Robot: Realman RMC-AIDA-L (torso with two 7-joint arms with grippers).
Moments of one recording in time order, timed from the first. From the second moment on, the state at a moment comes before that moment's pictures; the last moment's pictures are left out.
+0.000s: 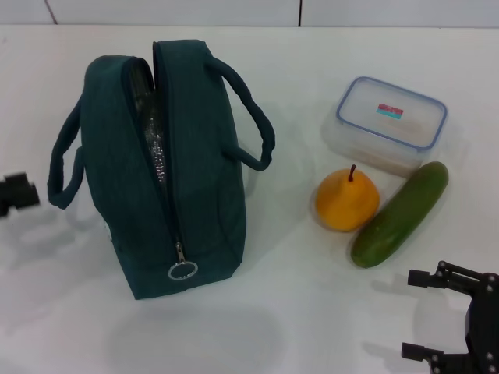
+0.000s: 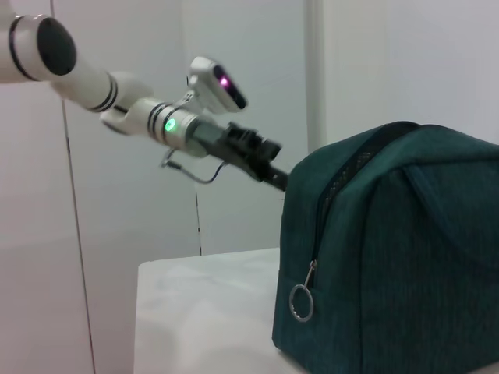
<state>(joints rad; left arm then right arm) -0.25 -1.90 0.35 0.82 2.00 2.01 -1.85 0.24 2.00 -1.08 -0.50 -1.64 -1.73 0.78</state>
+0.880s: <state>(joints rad) -0.50 -1.95 0.60 1.32 2.20 1.95 -2.69 0.25 2.00 -1.08 -0.50 -1.64 -1.72 0.78</state>
